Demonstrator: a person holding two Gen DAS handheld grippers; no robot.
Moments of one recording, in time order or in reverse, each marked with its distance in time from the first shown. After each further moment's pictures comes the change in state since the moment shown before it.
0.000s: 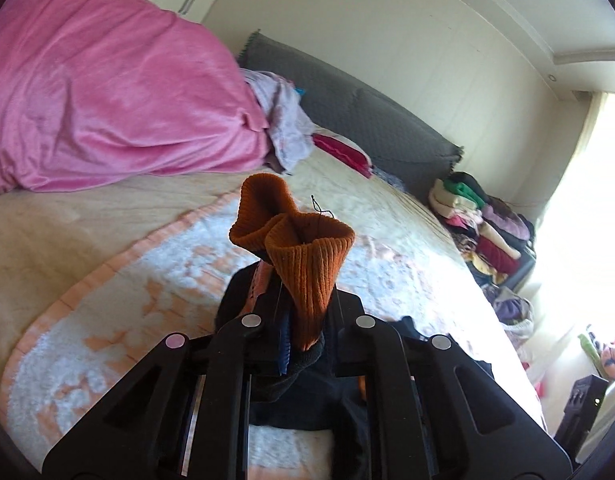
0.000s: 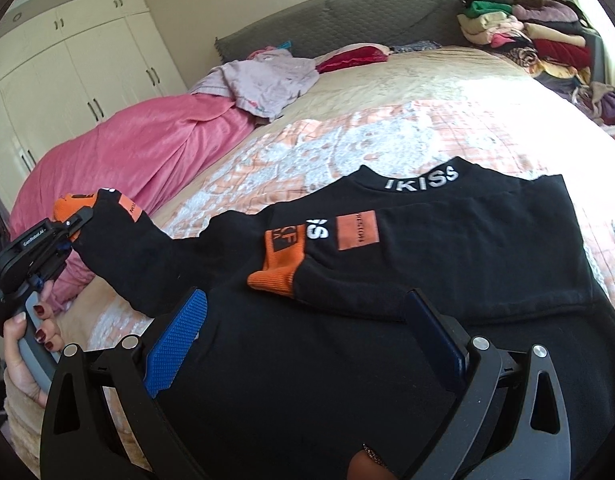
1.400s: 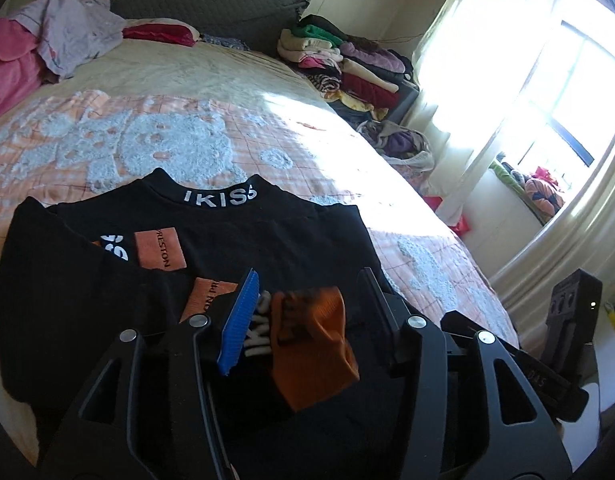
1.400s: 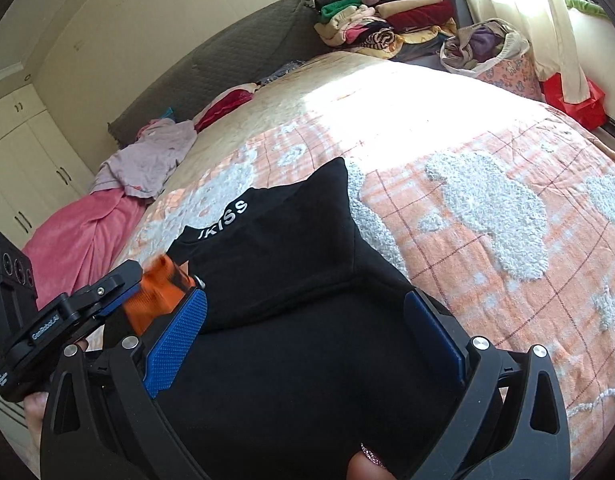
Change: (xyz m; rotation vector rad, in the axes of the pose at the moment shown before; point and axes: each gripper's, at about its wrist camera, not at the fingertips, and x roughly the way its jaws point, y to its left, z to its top) left arm 0.093 -0.196 -0.126 0.333 0.472 -0.426; right arm -0.089 -0.155 -0.031 0.353 -0.138 -0.228
